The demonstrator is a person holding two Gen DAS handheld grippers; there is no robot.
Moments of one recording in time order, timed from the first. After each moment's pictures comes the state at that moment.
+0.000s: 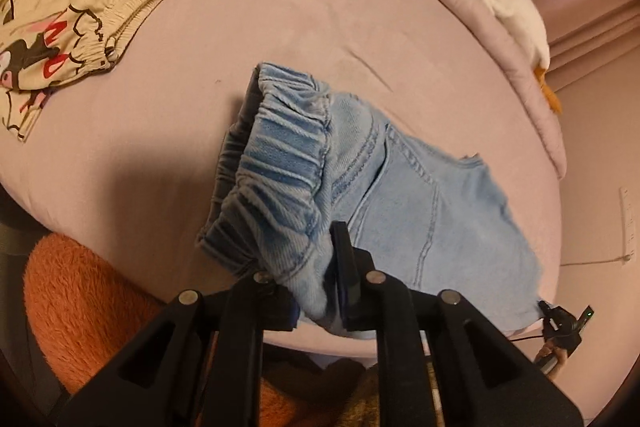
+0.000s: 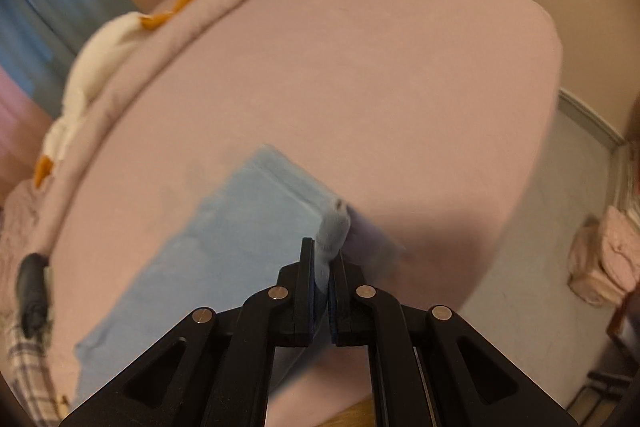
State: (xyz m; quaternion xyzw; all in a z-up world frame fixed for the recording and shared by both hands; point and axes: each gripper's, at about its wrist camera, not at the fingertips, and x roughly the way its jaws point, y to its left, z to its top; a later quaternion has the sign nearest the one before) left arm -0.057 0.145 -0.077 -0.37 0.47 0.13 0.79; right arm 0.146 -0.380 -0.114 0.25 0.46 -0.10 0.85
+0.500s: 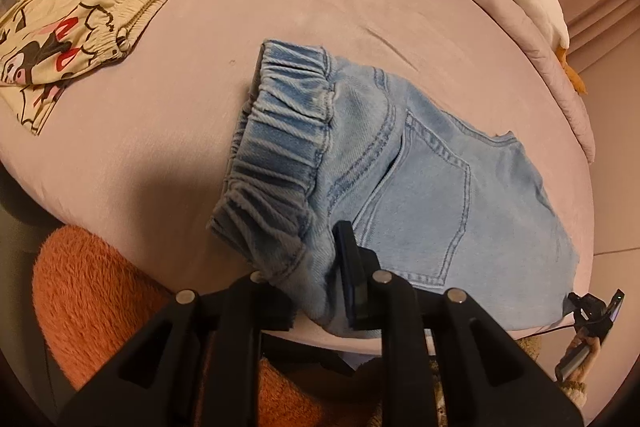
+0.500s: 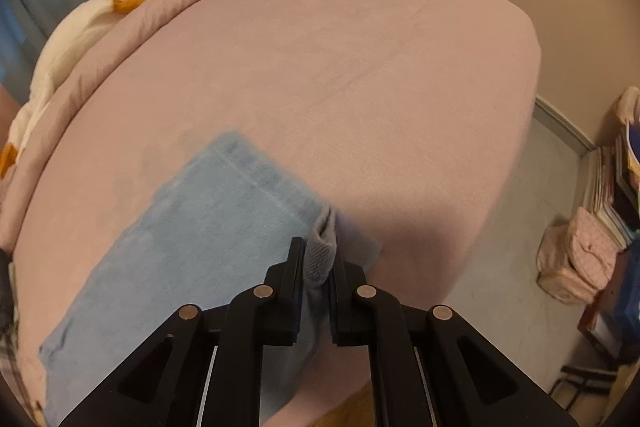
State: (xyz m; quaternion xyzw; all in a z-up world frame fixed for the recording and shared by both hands) left arm -0.057 0.135 -0.093 -0.33 0.49 0.16 0.79; right arm 0.142 -0.358 -0.103 0.20 0.48 -0.13 0.84
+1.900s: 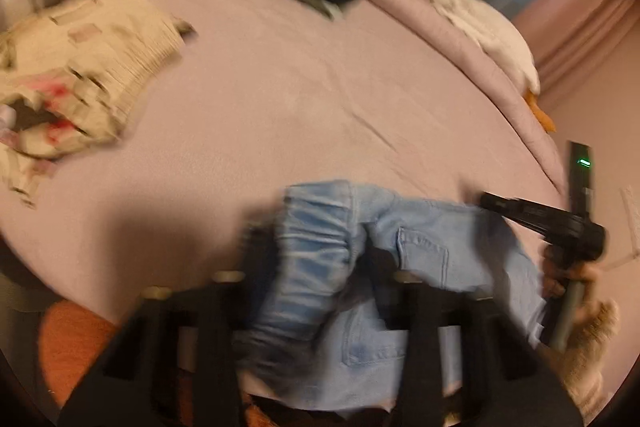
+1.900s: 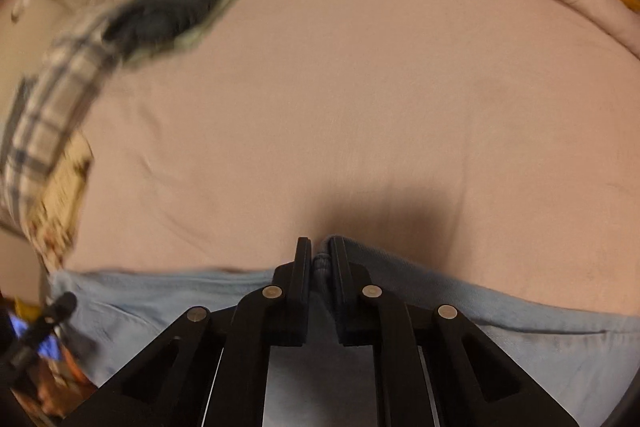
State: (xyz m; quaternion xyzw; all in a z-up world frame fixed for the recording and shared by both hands) left arm -0.063 0.176 -0.069 -0.34 0.39 0.16 0.84; right arm 0.192 0.039 -0.056 -0.07 0.54 0.33 0.77
